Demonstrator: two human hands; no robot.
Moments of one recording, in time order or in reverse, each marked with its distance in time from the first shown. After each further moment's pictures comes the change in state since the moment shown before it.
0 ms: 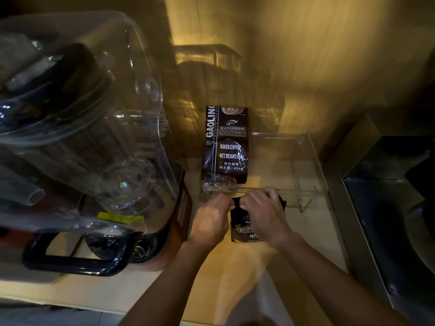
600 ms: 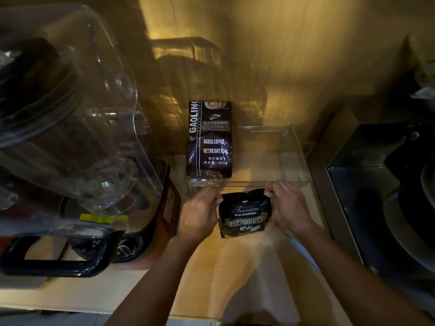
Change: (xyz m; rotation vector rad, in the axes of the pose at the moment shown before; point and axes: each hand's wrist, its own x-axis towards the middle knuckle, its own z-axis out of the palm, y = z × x) left_hand 0.003 0.007 0.000 -0.002 -0.016 -0.043; right_hand -0.029 0.055 -0.032 0.137 -0.002 0.264
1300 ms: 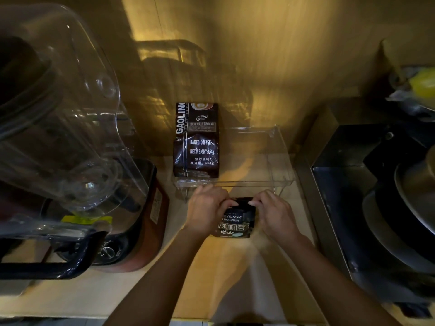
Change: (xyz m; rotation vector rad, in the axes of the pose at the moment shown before) left_hand 0.019 0.026 0.025 0.077 -0.017 0.102; right_hand -0.021 -0.014 -0.007 0.053 0.054 0.045
